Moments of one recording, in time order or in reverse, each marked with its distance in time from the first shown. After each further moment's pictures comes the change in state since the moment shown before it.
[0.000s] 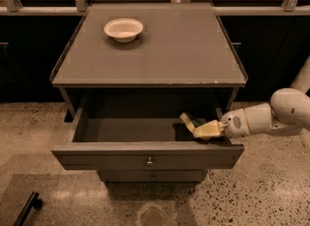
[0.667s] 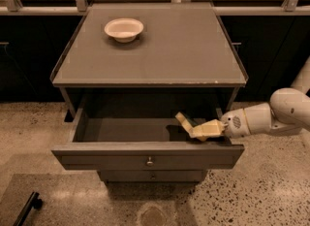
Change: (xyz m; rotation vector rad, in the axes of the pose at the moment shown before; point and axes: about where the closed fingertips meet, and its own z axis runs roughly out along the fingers) arm 0.000 0.000 0.000 0.000 0.000 0.000
